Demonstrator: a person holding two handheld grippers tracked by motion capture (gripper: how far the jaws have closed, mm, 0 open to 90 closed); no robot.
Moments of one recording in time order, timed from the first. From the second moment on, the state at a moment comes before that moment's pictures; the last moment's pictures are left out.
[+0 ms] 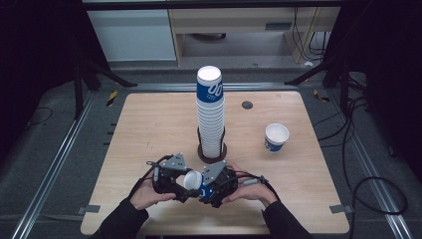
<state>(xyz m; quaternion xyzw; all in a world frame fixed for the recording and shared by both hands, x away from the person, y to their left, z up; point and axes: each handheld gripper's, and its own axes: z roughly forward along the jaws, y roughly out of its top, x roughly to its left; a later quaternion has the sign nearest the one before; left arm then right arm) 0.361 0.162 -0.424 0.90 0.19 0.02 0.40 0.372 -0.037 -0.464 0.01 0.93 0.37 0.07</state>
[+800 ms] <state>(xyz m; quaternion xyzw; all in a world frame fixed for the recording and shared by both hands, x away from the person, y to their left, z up) 0.369 0.191 -0.414 0.87 0.23 0.05 0.43 0.384 -0.066 -0.440 0.07 0.89 0.44 0.09</state>
